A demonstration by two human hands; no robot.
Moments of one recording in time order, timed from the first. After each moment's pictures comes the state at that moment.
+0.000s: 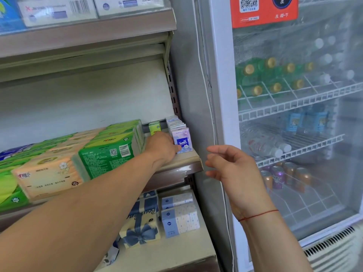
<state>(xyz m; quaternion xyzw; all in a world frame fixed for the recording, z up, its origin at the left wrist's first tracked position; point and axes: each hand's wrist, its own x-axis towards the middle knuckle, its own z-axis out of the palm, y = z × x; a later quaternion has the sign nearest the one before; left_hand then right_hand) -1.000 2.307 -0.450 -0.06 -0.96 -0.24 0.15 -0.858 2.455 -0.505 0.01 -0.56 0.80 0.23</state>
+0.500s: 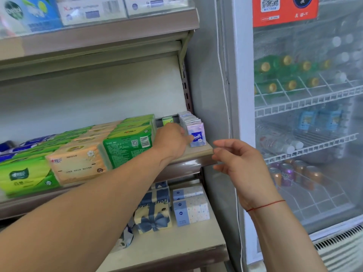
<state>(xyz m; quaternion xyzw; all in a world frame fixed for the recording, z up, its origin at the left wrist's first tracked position) -0.948 2.297 -0.431 -0.09 -0.94 -0.29 0.17 -0.848 2.441 -0.496 0.02 -0.58 0.78 0.23</state>
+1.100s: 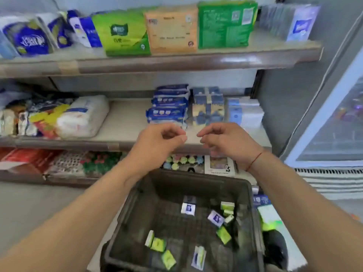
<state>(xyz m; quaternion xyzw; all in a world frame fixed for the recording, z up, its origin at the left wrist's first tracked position) -0.738 2.041 -0.595 -0.03 -0.87 -0.48 0.10 -0.783 2.251 -0.603 0.11 -0.80 0.59 -0.09</state>
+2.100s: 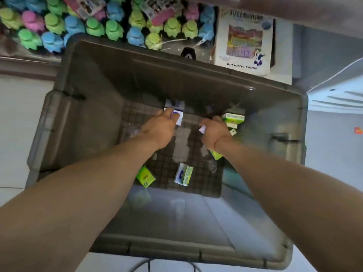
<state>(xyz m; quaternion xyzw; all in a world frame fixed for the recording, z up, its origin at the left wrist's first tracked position) -0.771 2.024 -1.086 -0.09 -0.95 -0.12 -0.27 -0.788 2.217 -1.071 0.03 -0.93 0.07 -0.35</state>
